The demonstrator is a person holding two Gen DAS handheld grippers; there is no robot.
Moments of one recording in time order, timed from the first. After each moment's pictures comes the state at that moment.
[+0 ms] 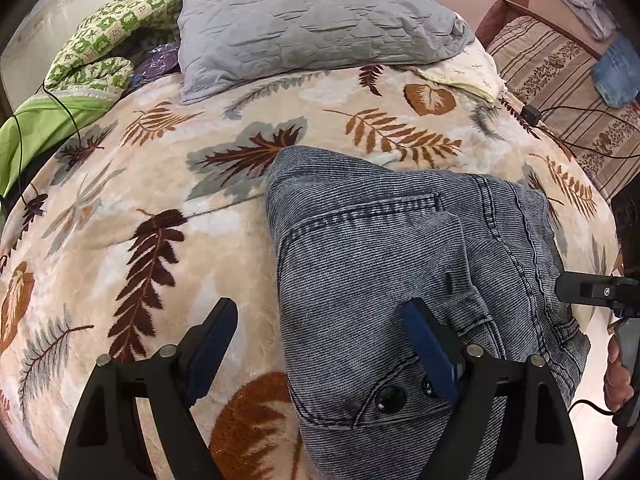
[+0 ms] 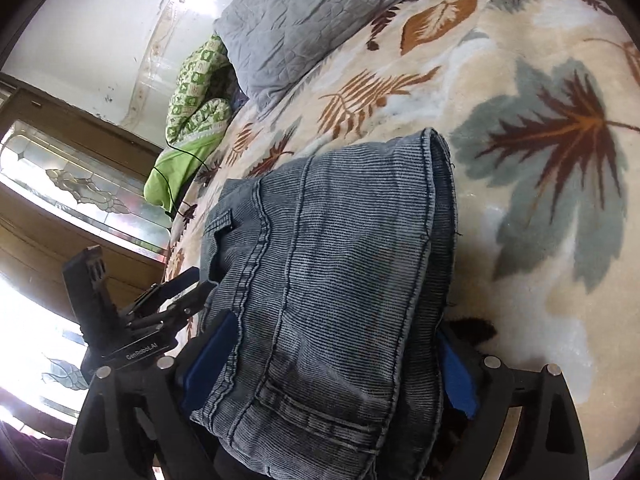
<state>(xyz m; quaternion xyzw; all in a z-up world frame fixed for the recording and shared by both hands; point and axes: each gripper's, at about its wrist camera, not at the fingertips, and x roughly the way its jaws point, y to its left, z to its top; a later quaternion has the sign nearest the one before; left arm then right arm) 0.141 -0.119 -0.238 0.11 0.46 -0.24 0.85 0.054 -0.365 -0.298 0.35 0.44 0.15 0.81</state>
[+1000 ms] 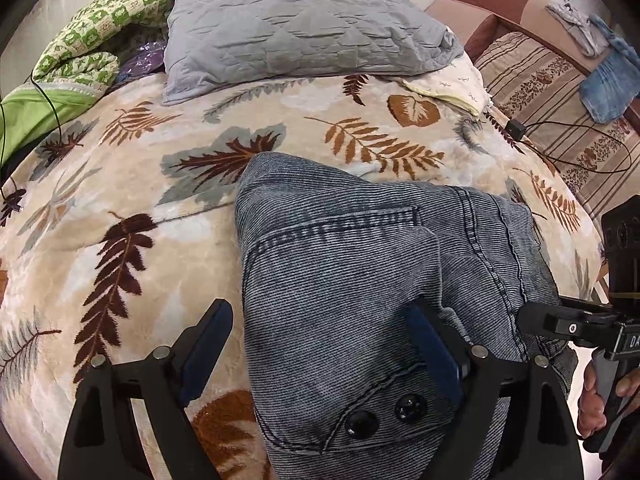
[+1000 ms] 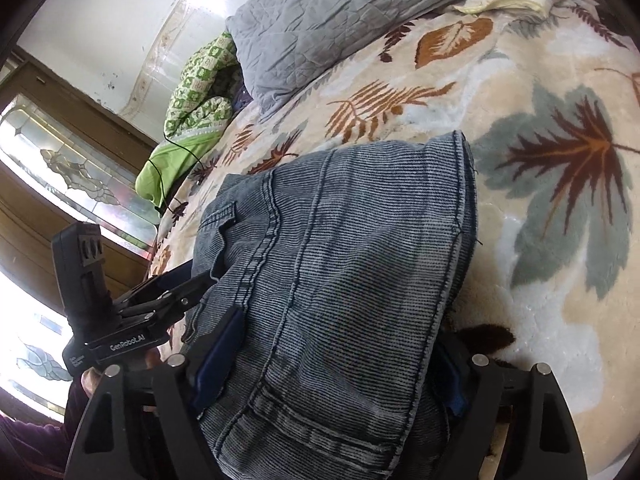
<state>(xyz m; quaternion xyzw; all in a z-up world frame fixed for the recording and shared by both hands) 0.142 -0.126 -0.242 0.08 0.45 -0.27 0.85 0.052 -0.351 -0.297 0.31 0.43 0.13 0.84</state>
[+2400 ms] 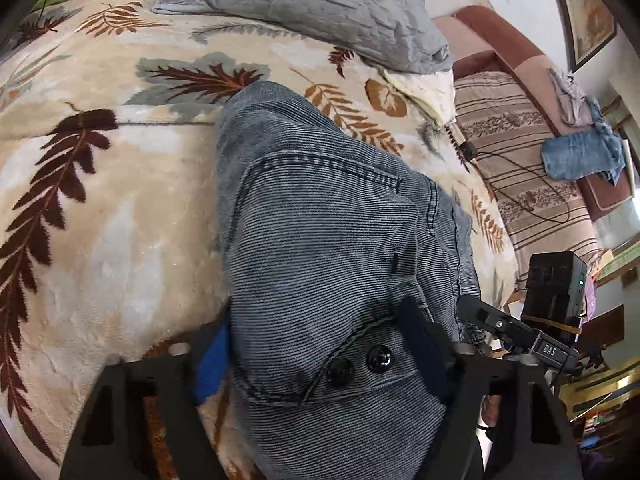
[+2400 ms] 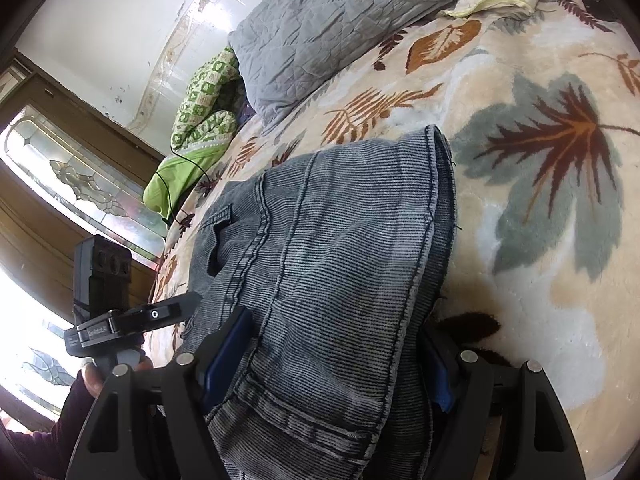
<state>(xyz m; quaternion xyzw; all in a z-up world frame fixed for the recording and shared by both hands) 0.151 -0.089 -0.264 -0.10 0.55 -0.36 0.75 0.040 -0.361 -0.308 0.32 0.41 0.14 0.85</state>
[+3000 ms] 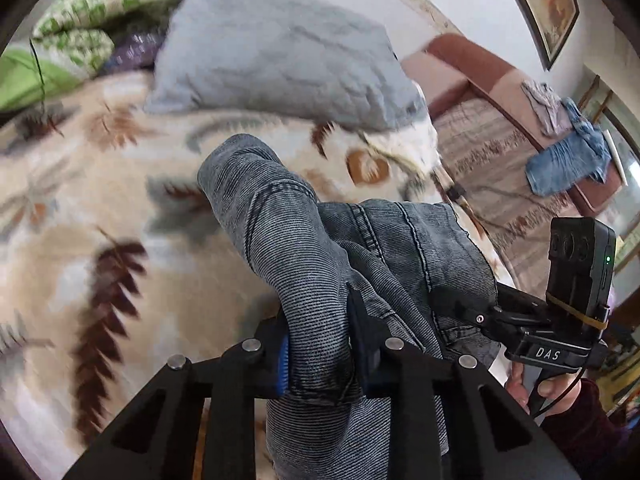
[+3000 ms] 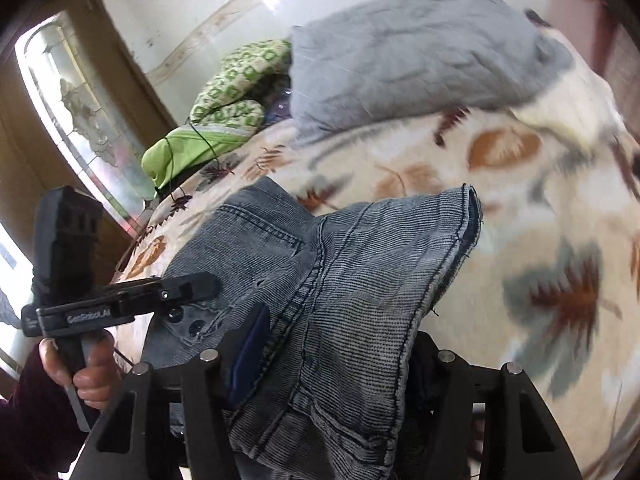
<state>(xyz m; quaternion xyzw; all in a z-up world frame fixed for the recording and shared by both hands) 0.172 -0.079 -0.188 -0.07 0.44 -0.36 0.82 0.090 -0.303 -0.212 0.15 0.38 0.13 0.90</state>
